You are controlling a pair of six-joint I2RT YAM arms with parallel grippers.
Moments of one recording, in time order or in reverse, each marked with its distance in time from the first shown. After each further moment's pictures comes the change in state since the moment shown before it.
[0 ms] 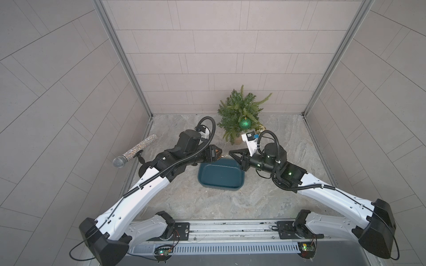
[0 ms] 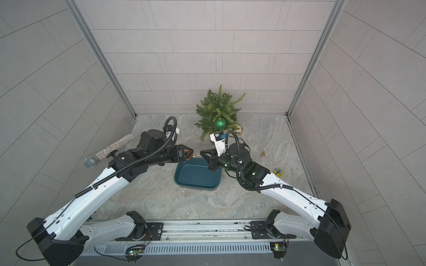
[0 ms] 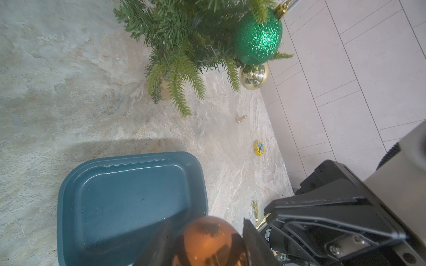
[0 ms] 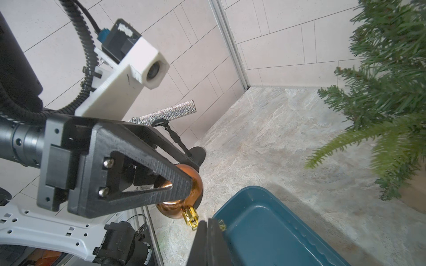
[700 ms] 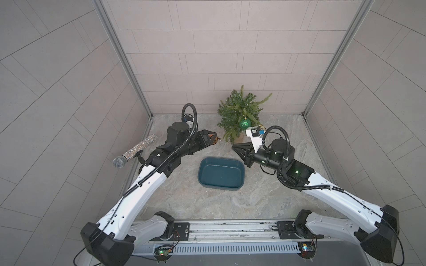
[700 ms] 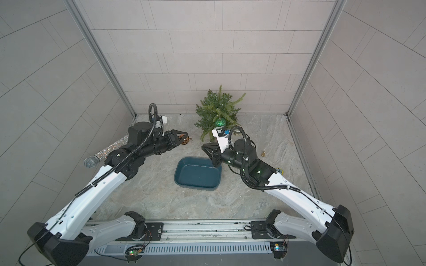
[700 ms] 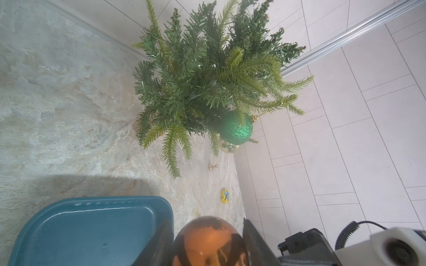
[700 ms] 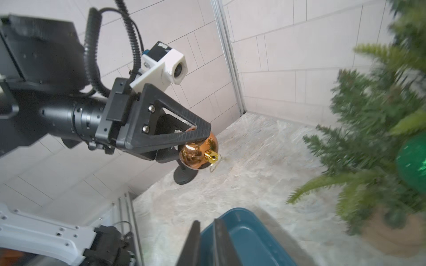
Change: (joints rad) left arm 0.158 0.006 -0.009 0.231 0.109 -0.209; right arm -0.027 -0.056 0.063 -0.042 0.006 -0.150
